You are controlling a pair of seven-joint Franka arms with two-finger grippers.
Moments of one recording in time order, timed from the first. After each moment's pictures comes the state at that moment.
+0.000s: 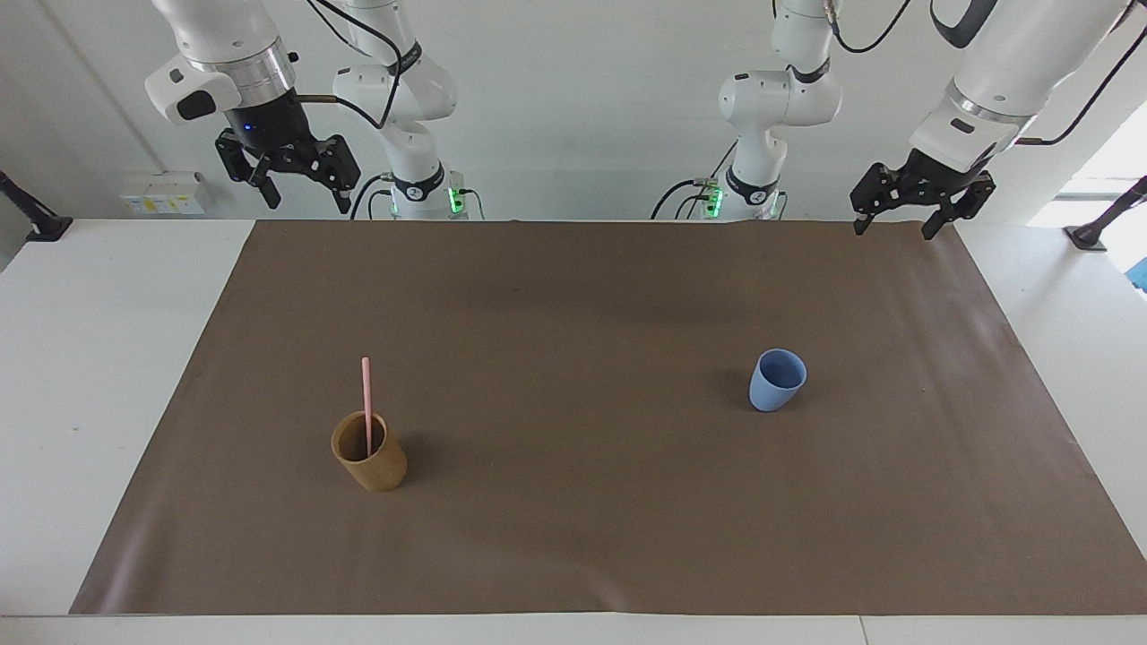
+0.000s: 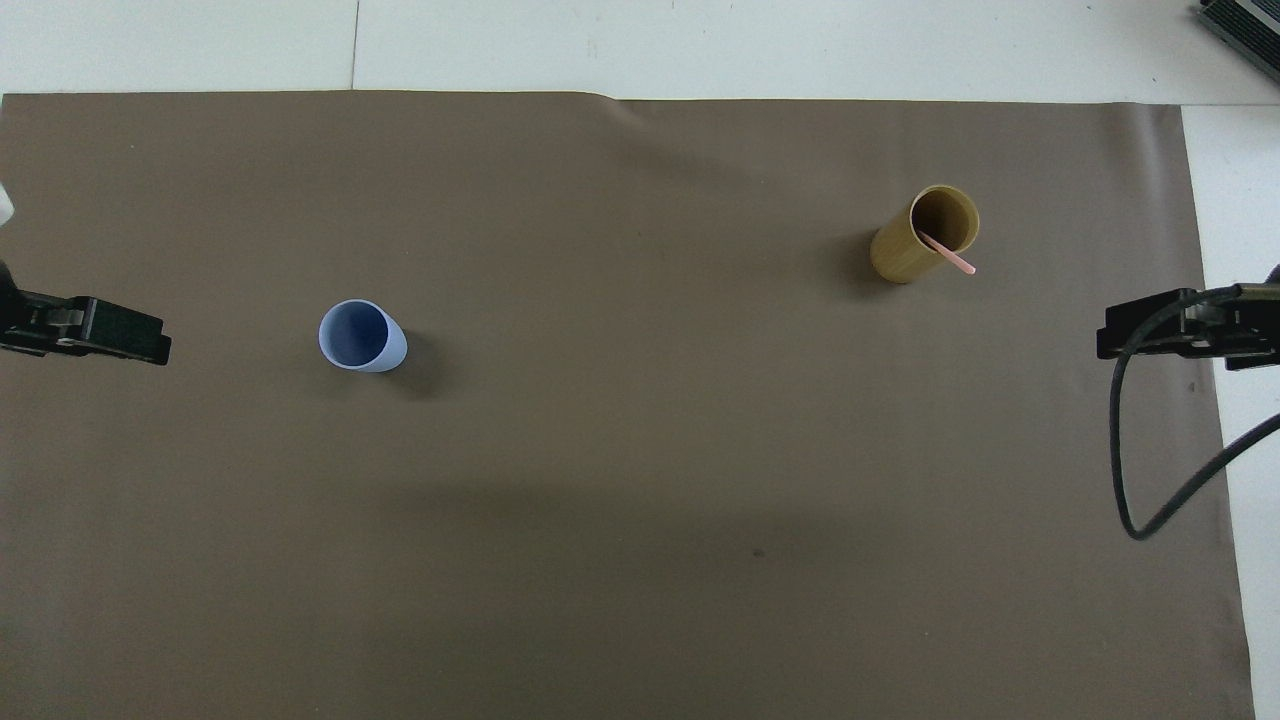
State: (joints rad) left arm -0.08 -0.02 -0.01 -1.54 -0.02 1.49 0.04; right arm -0.01 -0.04 0.06 -1.50 -0.01 1.46 0.15
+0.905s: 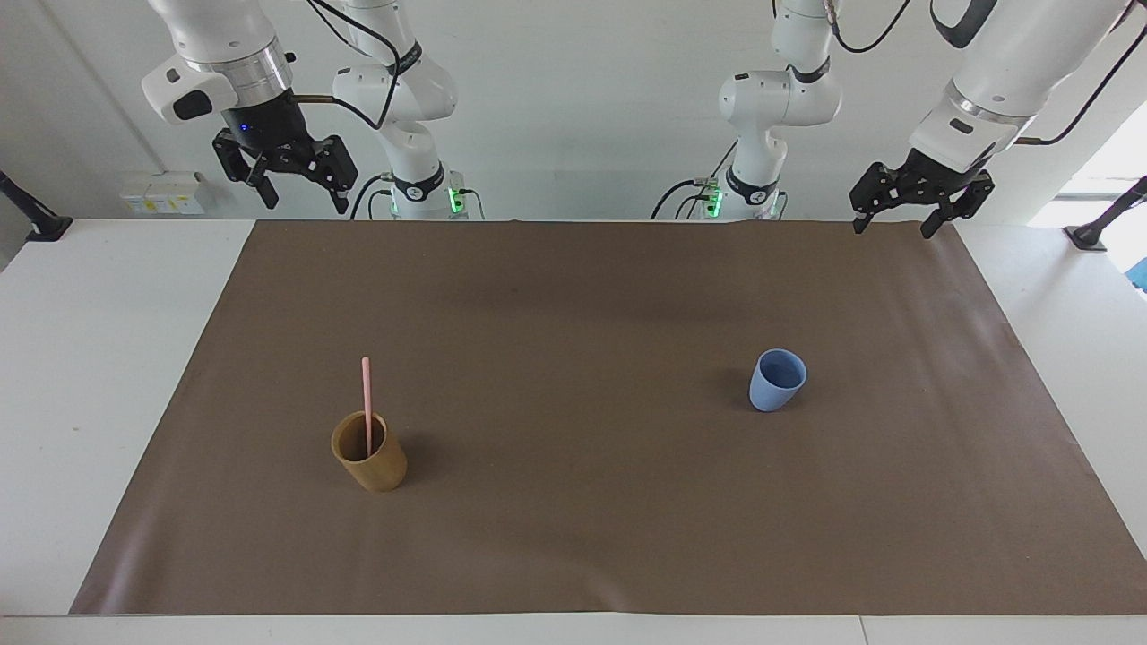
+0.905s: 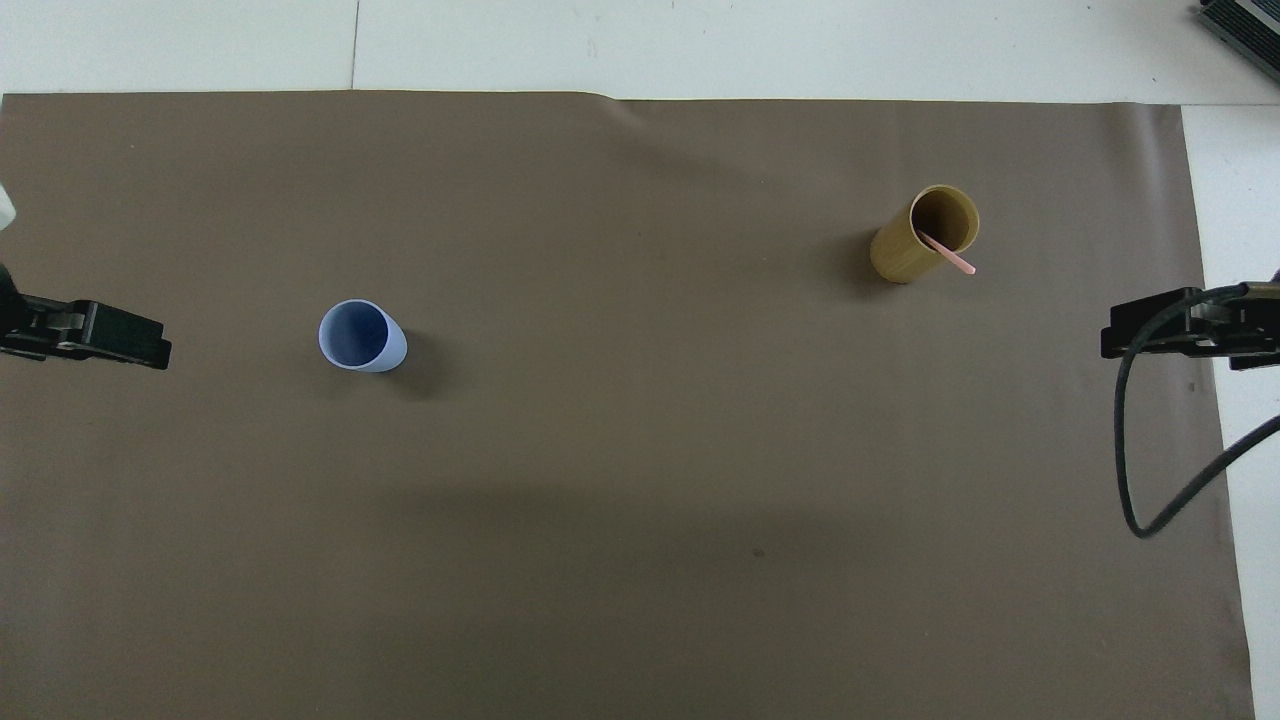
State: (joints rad) left arm -0.08 -0.03 -0.01 -1.54 -0.02 1.48 0.04; right arm -0.01 -0.04 0.05 -1.50 -0.01 1.46 0.15
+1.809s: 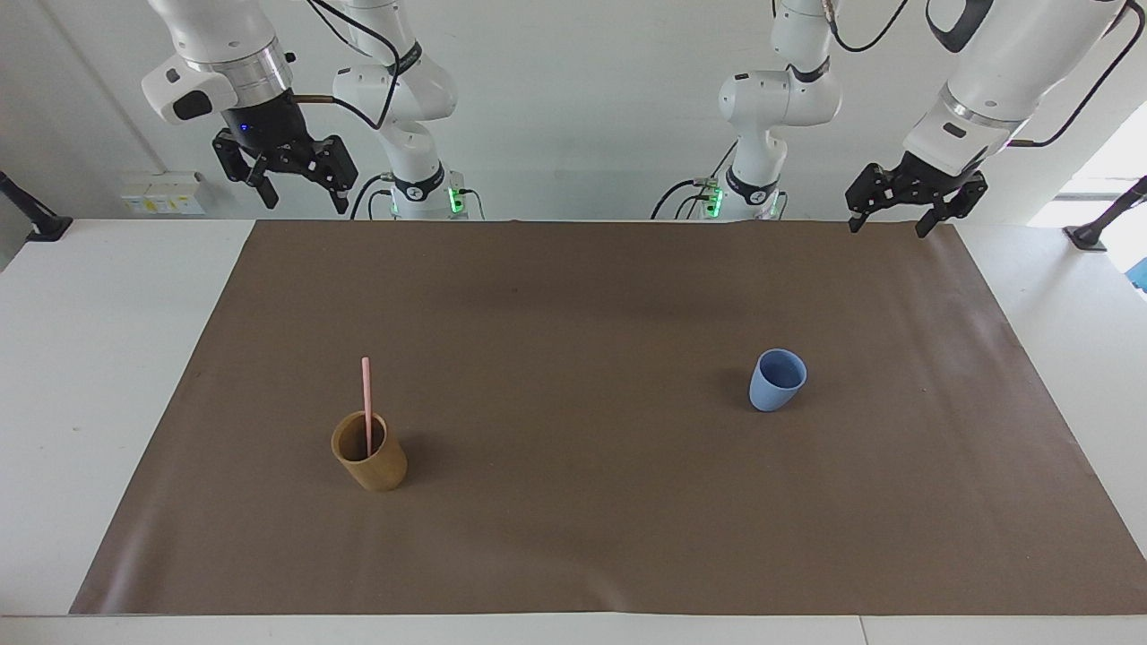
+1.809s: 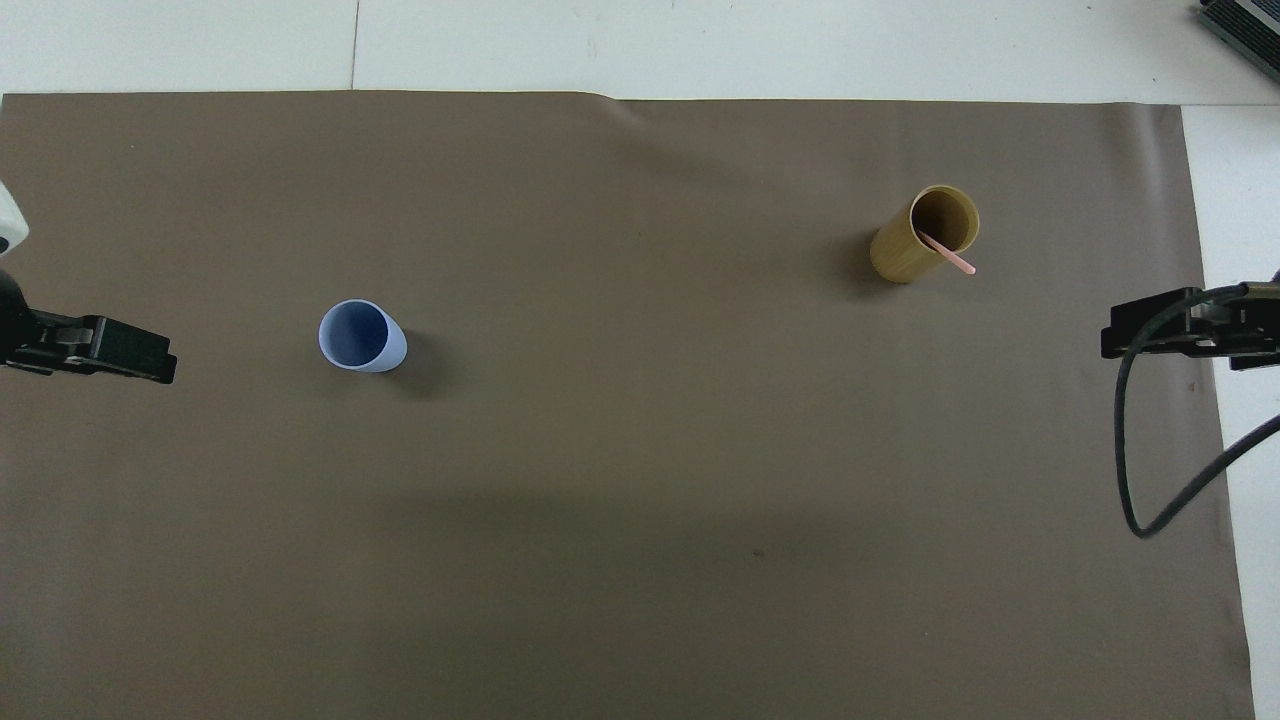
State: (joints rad) left arm -0.08 -0.04 -0.01 -1.59 -0.02 1.48 0.04; right arm -0.01 -0.04 0.05 -1.50 -0.01 1.46 0.15
